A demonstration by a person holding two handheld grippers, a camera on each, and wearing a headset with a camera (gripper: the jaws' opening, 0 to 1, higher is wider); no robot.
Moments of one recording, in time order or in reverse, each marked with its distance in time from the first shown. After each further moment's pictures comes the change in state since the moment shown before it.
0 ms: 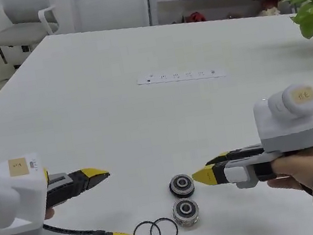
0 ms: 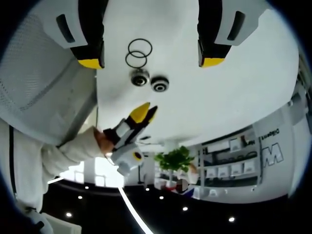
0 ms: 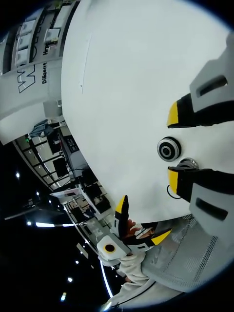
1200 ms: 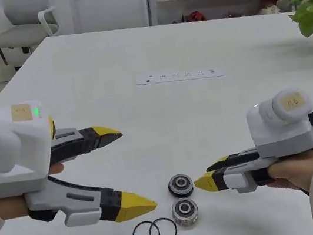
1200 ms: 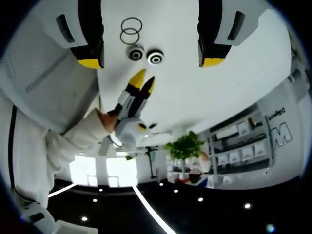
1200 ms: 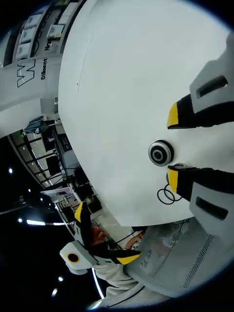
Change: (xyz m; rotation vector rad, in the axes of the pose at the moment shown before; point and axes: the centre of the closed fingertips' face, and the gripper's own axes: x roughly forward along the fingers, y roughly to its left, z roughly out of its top) left arm 0.009 0.004 0.081 0.149 -0.040 -0.061; right arm 0.000 -0.007 -0.011 -0.059 0.058 -0.010
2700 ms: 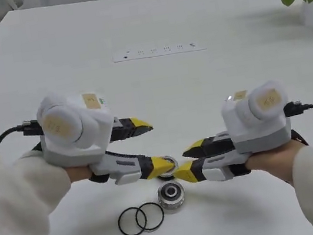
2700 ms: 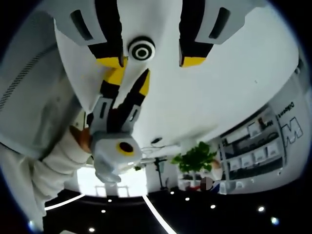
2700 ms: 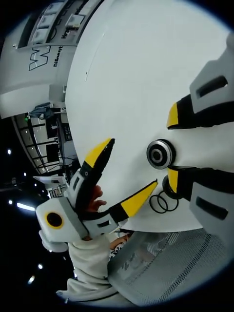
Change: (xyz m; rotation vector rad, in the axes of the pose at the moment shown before) left arm 0.096 0.018 -0.060 0.044 0.082 -0.068; right arm 0.028 0.003 -0.014 -0.162 -0.011 0.016
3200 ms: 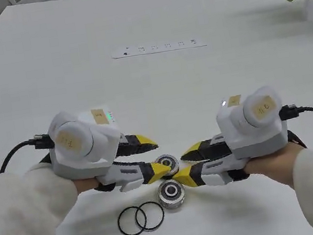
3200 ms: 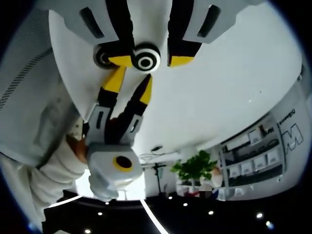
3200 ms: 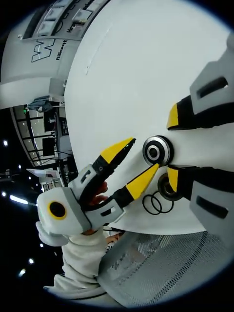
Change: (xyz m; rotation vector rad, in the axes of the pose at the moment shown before) left arm 0.009 -0.003 -0.023 -0.035 0.038 -0.004; right arm 0.006 0.005 -0.005 -0.063 0.030 0.017
